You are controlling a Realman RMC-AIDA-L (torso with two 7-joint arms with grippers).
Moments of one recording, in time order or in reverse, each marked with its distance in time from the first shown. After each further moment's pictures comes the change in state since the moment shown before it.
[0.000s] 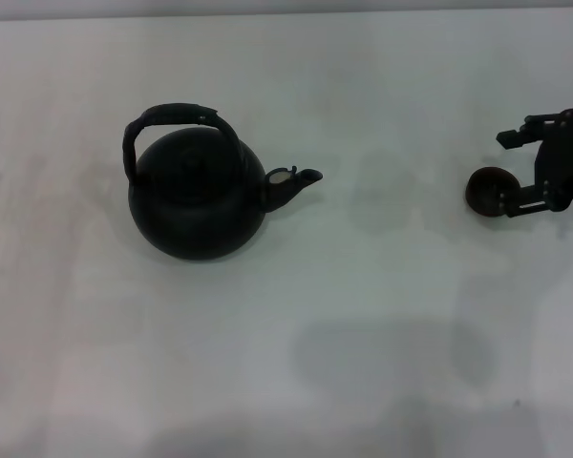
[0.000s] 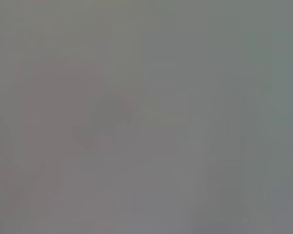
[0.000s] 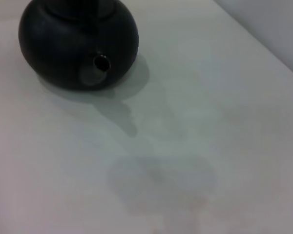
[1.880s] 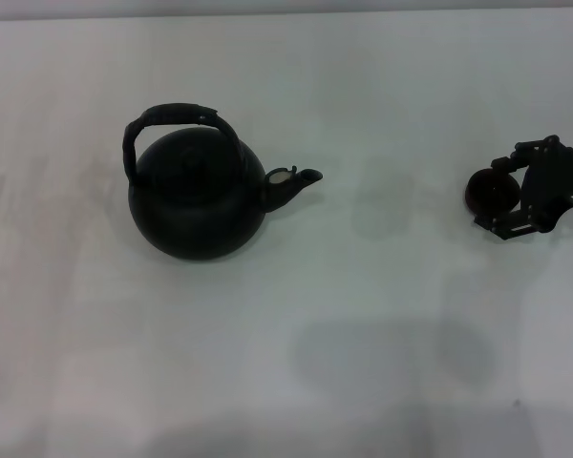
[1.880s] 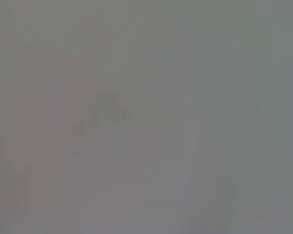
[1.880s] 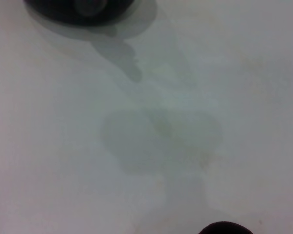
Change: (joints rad) left arm 0.005 -0.002 0.015 -0.003 0.000 0.002 0.000; right arm 0.017 0.003 -0.146 -0.064 -0.097 -0.148 0.062
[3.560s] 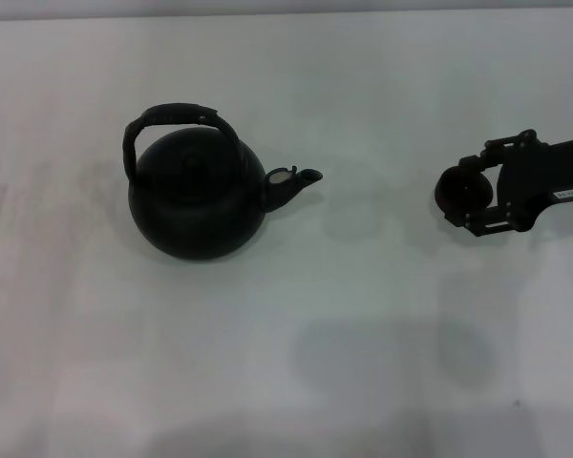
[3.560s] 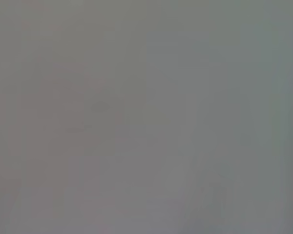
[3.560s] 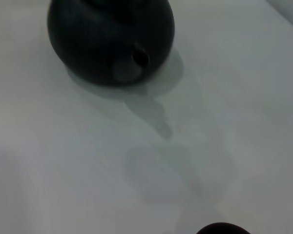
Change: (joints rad) left arm 0.026 -0.001 0.027 0.000 0.000 0.033 0.000; right arm -0.021 -0.001 -0.012 0.074 0.127 0.102 0.003
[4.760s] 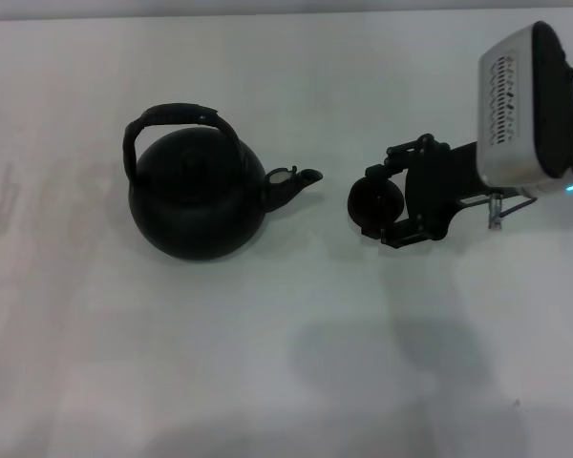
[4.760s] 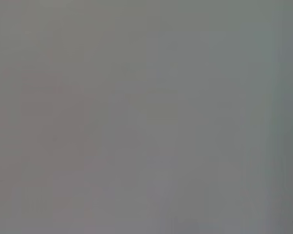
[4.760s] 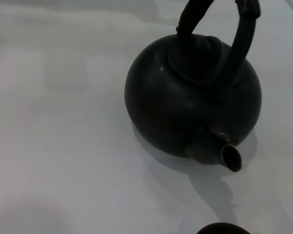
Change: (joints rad) left arm -0.004 0.000 0.036 -0.001 0.000 0.020 0.000; right arm 0.072 0.006 -0.280 0.027 0.085 -0.101 0.018
